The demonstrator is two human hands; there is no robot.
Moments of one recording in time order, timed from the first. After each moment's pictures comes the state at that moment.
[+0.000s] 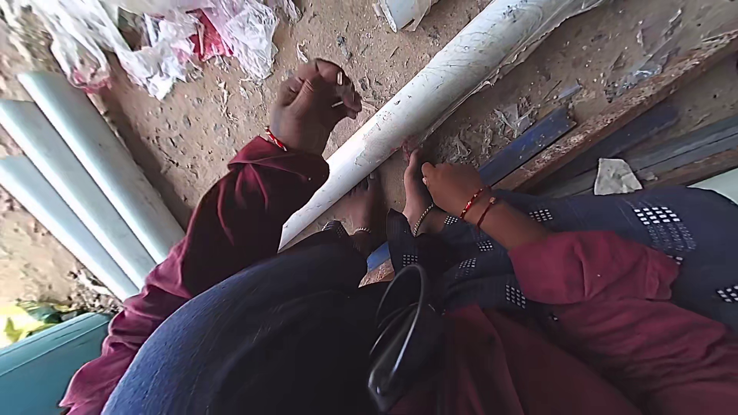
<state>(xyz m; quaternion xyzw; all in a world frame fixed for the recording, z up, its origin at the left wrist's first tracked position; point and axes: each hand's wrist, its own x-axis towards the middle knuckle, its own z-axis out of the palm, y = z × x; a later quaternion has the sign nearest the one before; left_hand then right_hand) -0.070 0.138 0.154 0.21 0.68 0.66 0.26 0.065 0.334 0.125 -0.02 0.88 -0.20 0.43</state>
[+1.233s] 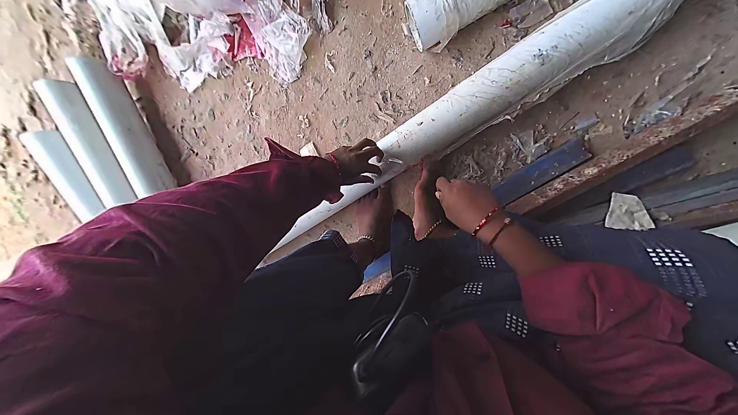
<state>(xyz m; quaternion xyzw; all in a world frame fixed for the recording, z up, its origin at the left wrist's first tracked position) -0.076 0.095 0.069 0.49 0.78 0.06 0.37 0.064 0.338 0.120 -0.02 0.90 -0.20 0.40</state>
